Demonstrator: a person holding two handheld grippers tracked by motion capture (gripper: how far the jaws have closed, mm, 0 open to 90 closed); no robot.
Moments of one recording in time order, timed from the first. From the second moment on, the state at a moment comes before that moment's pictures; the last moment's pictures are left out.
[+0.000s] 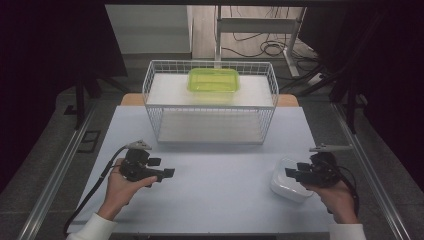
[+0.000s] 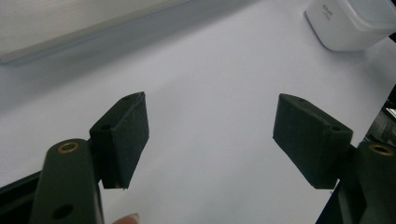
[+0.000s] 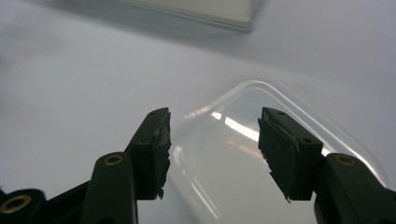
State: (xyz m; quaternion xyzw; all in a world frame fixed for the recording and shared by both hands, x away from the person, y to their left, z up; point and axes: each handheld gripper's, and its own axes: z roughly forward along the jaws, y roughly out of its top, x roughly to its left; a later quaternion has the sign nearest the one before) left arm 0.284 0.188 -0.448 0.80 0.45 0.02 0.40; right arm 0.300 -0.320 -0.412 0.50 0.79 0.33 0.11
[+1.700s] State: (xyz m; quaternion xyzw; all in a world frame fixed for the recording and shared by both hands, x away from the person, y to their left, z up) left arm 0.287 0.182 -0.459 0.81 0.45 0.02 0.38; right arm 0.324 -0.349 -0.453 0.58 0.78 0.22 0.09
